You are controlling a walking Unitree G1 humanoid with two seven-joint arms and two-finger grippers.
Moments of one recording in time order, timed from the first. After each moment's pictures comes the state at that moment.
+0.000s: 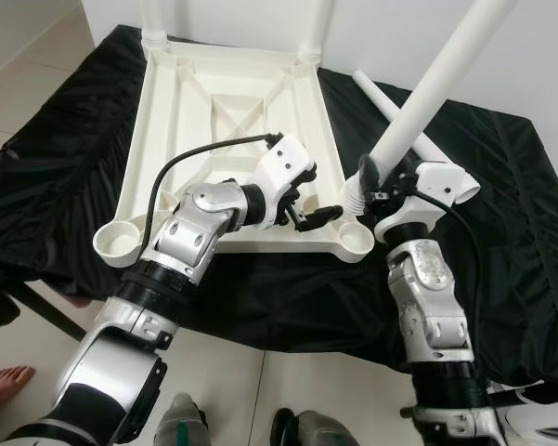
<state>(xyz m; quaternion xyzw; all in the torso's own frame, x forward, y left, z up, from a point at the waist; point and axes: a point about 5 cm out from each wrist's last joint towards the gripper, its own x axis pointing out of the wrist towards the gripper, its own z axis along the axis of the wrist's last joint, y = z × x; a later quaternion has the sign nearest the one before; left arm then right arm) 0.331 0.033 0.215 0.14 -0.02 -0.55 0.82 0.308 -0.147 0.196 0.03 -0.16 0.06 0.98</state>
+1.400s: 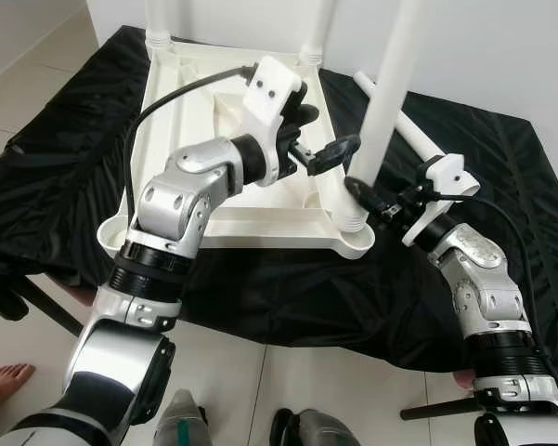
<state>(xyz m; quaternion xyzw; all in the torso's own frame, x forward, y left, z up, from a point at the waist) 0.331 0.040 0.276 0.02 -0.07 -0.52 0.85 0.314 -0.173 0.194 -0.04 -0.11 0.36 0.92</state>
